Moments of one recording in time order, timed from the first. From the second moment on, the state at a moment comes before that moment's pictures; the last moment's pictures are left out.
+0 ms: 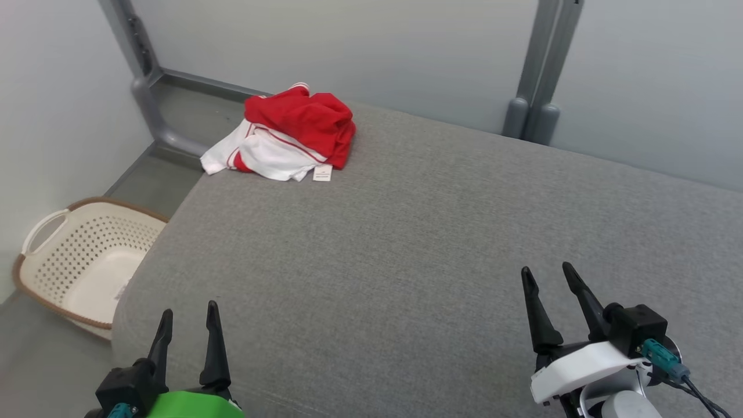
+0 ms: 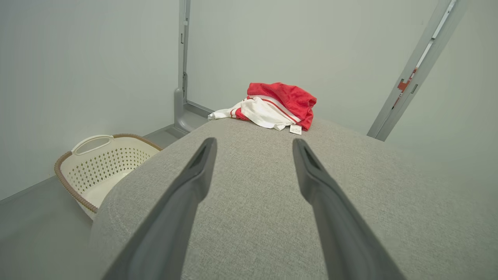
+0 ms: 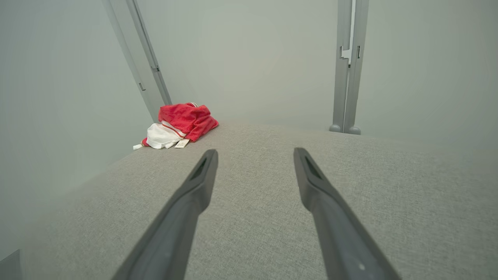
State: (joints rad) left arm 0.05 0.06 -0.07 0.20 -0.32 -0.02 -0.26; right arm -0.04 -0.05 0.11 0.22 0.23 0.13 -0.26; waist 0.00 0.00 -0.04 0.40
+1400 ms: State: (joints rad) left arm -0.67 0.31 -0.03 0.22 -0.29 -0.09 -0.09; right arm -0.31 -0.05 0.11 0.09 0.08 0.13 -0.23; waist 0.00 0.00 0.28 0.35
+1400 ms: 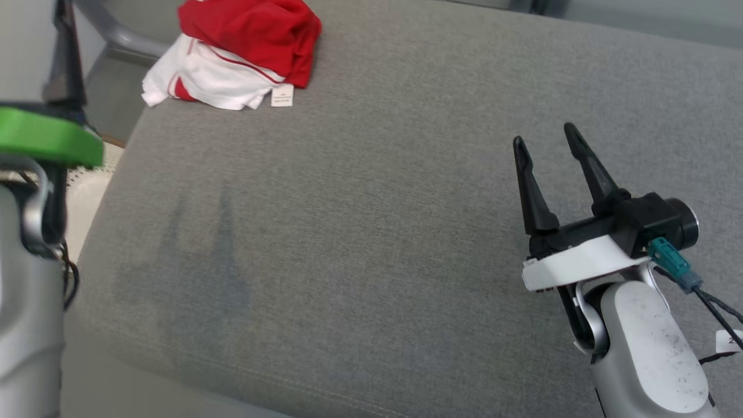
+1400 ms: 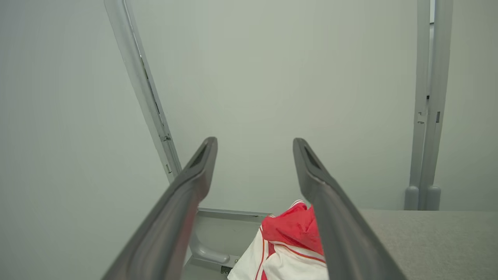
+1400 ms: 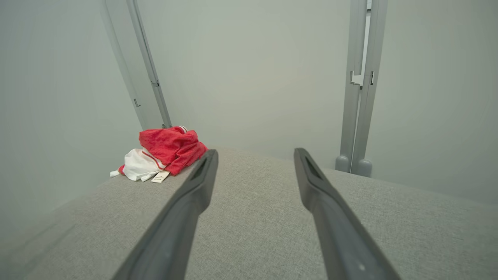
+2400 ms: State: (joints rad) left arm -1.02 0.49 -0.10 0.82 -0.40 -0.12 0.19; right arm -0.39 -0.05 0.10 0.03 0.06 0.13 -0.24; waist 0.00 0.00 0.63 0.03
